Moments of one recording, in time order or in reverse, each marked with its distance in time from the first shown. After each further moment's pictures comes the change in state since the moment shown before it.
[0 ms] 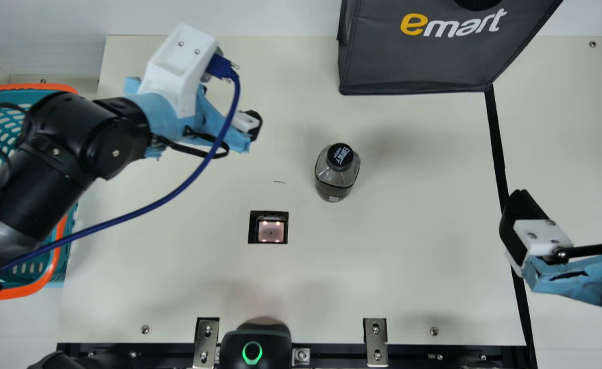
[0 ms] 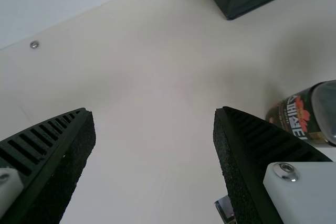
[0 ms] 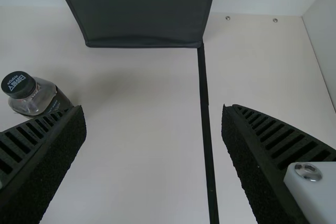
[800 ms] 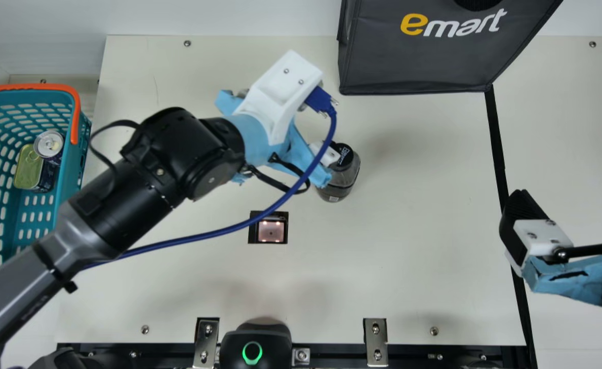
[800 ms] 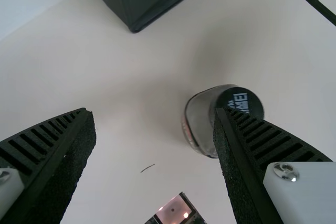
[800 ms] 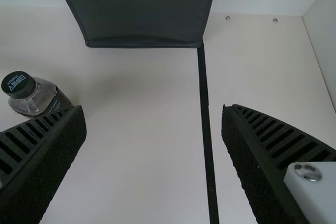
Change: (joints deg) left arm -16.0 7.5 -8.7 2.0 1.5 -5.0; right arm 0.0 0.0 0.0 0.0 0.1 0.0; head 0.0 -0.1
